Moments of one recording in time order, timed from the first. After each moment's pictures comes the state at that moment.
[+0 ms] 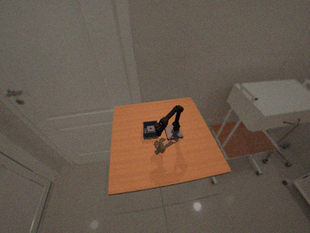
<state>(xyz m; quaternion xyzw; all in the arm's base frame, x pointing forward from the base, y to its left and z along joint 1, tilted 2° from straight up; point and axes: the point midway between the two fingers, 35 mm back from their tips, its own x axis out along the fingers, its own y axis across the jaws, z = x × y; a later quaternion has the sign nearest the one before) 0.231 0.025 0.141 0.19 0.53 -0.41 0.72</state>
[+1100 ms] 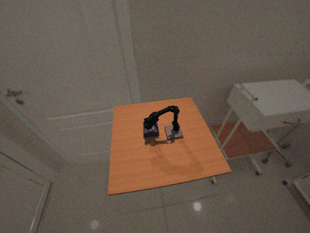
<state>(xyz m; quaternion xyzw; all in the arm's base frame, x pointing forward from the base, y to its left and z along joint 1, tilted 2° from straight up) 0.302 -0.098 0.135 0.25 0.50 -0.45 0.70</state>
